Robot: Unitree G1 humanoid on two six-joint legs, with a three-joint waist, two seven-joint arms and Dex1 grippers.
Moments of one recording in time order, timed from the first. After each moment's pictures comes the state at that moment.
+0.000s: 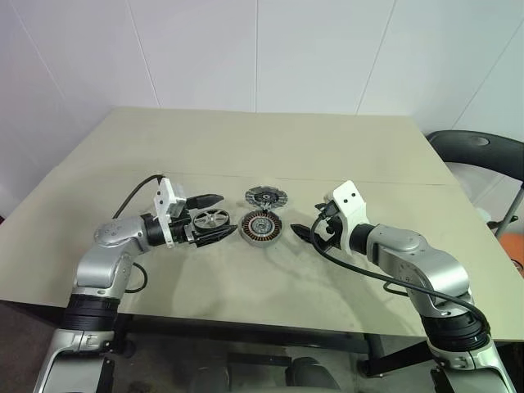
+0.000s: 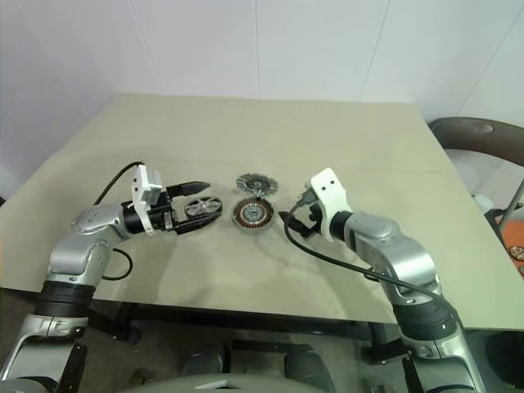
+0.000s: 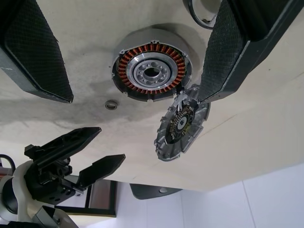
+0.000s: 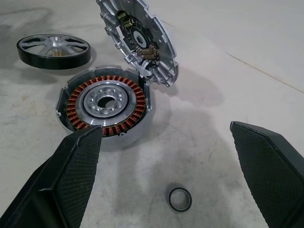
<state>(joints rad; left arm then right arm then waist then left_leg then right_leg) -0.36 0.53 0.03 0.08 -0.44 0.24 -1.12 -0.34 -0.52 0.10 -0.37 0.39 0.92 0.44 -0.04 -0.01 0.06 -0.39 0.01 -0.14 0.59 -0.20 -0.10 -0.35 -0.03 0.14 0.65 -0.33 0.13</state>
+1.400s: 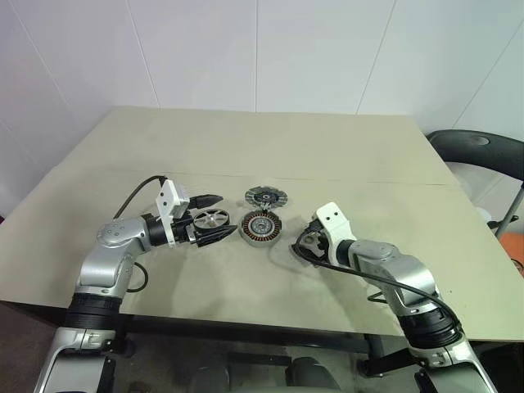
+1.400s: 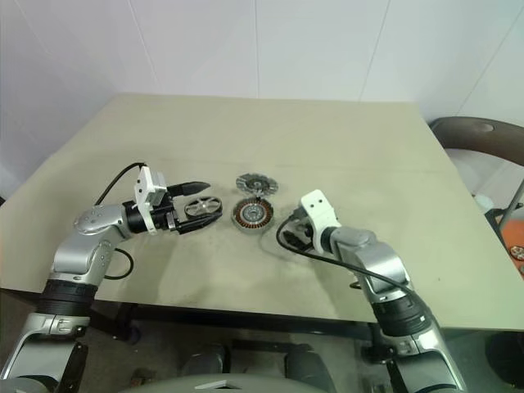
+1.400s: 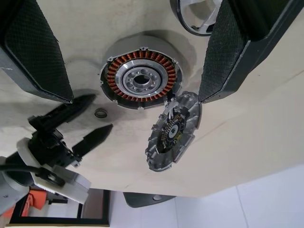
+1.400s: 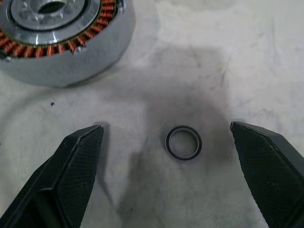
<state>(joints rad) -0.37 0.53 0.01 0.12 -0.40 0.19 -1.09 -0.33 -0.43 0.19 -0.21 0.25 1.00 0.36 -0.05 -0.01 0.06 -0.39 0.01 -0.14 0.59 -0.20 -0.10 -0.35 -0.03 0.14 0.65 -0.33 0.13</state>
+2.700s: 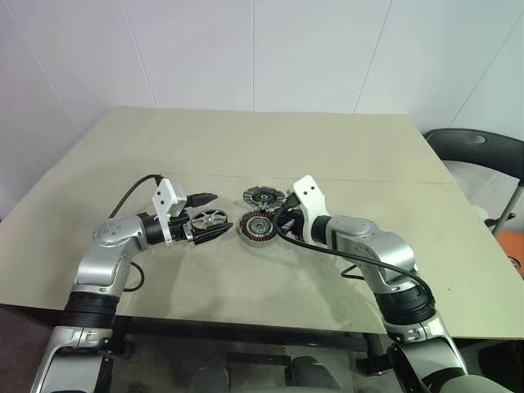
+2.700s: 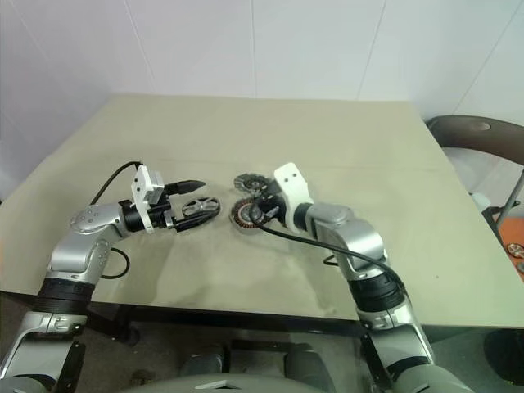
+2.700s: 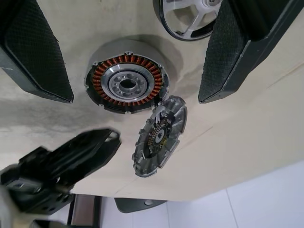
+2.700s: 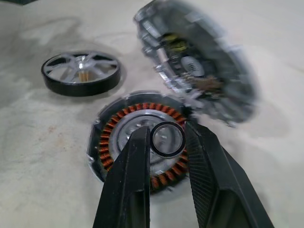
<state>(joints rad) -0.37 0.55 0.02 0.14 -0.38 0.19 -1.08 -0.53 -0.28 0.22 -0.15 0.30 0.97 0.42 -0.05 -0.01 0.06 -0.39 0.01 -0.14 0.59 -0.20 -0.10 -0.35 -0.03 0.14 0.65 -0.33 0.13</state>
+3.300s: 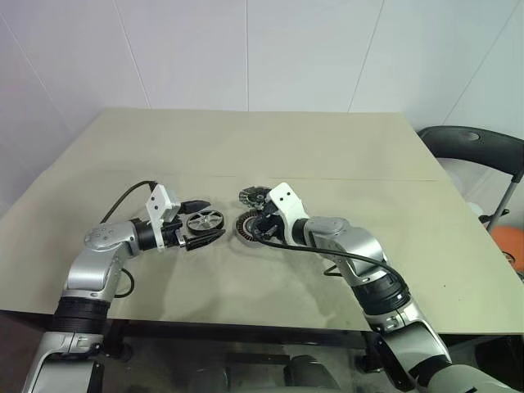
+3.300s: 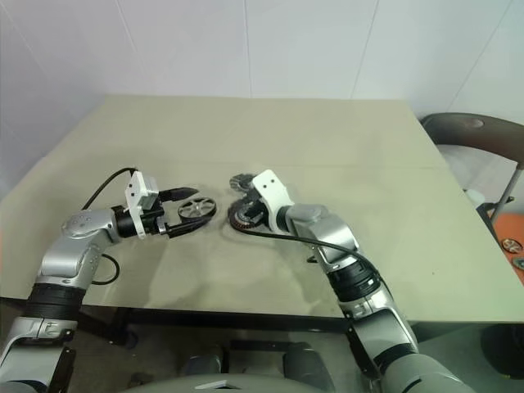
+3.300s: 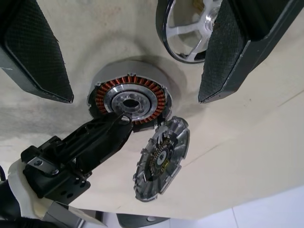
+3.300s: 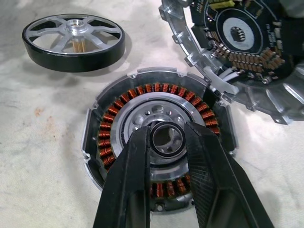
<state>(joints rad) -0.32 0.59 0.03 0.14 -0.38 0.21 -1.09 -0.59 -0.20 0.30 -0.01 0.21 0.97 0.41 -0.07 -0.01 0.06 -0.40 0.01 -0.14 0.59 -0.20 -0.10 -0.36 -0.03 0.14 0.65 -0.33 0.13</state>
